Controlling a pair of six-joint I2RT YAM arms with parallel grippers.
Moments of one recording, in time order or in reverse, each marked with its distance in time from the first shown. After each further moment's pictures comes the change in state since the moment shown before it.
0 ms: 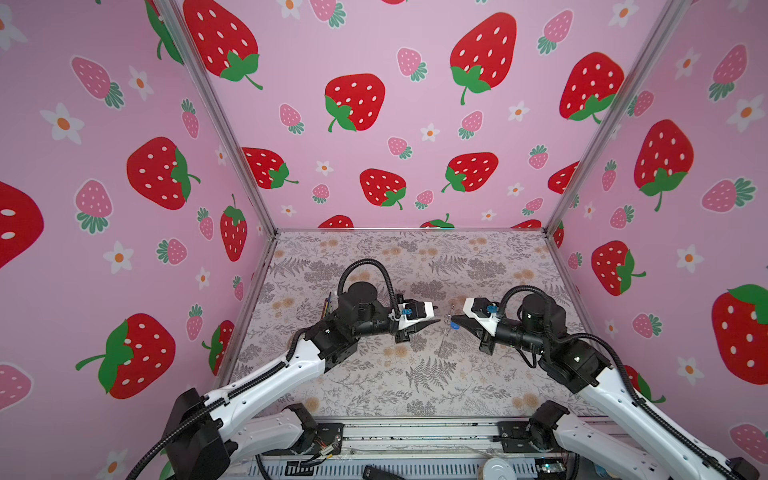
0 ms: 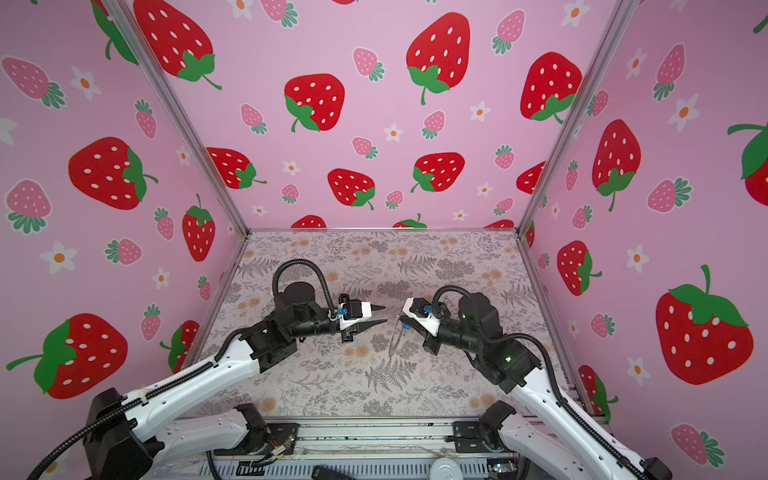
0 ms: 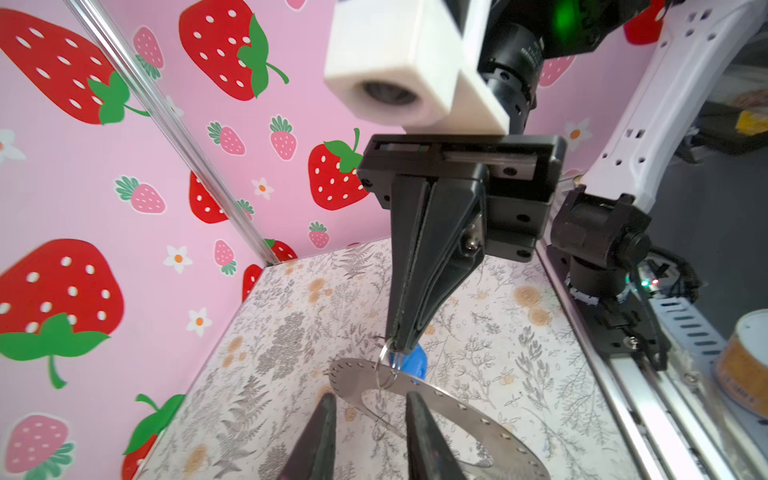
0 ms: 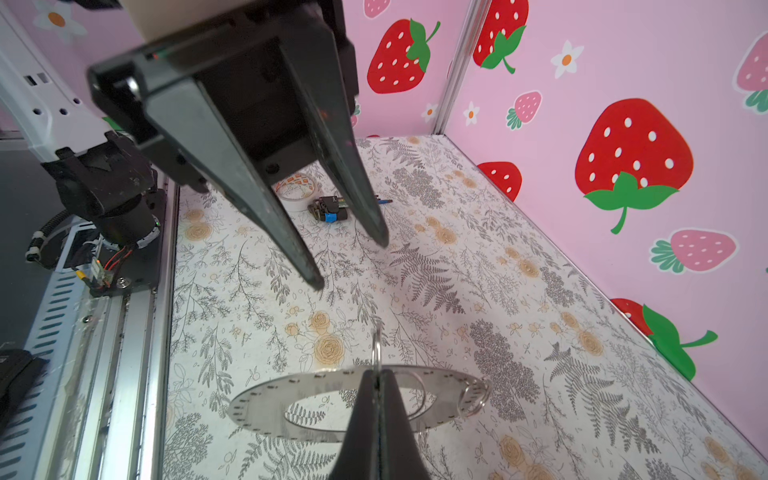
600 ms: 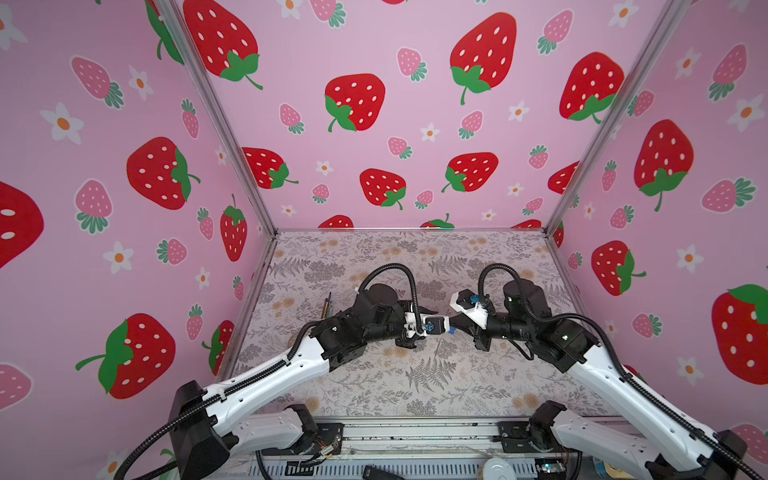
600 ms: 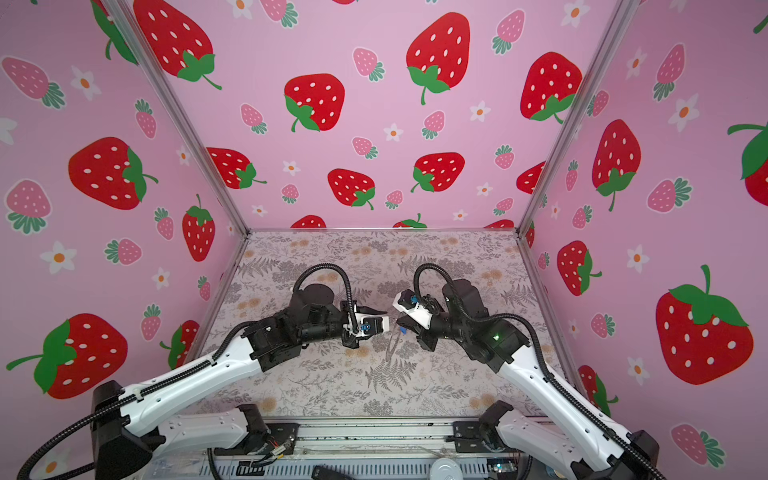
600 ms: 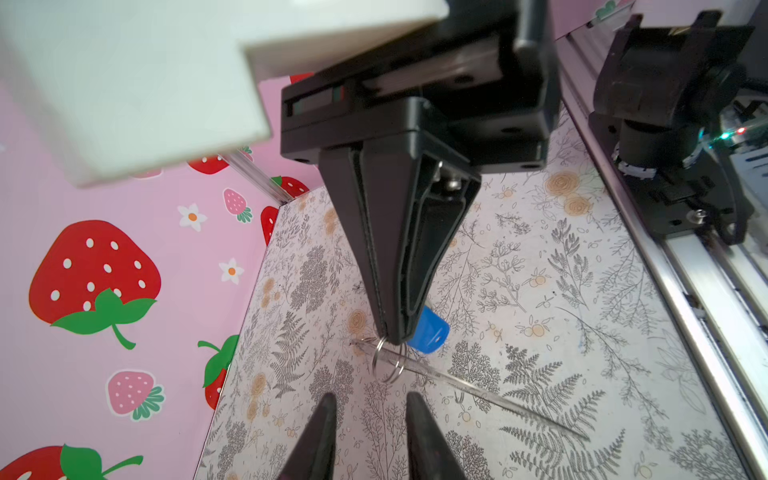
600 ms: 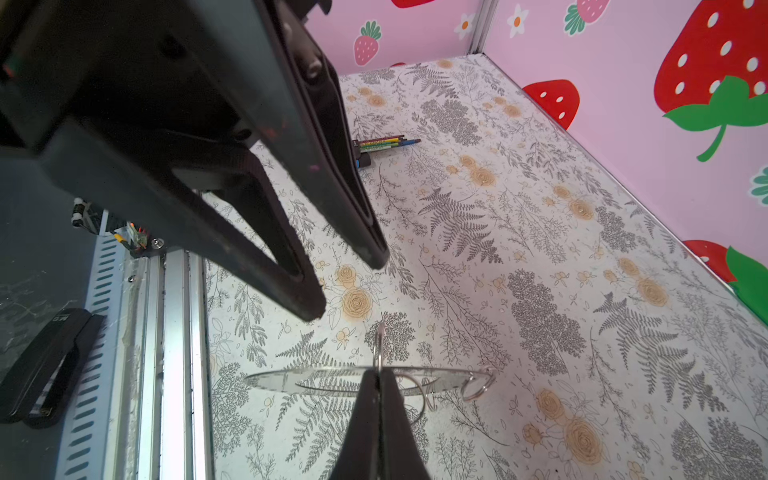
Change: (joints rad) left arm -0.123 0.072 0.126 -0.275 -0.278 0.224; right arm 0.000 0.151 0.129 -0.198 -0.020 -0.007
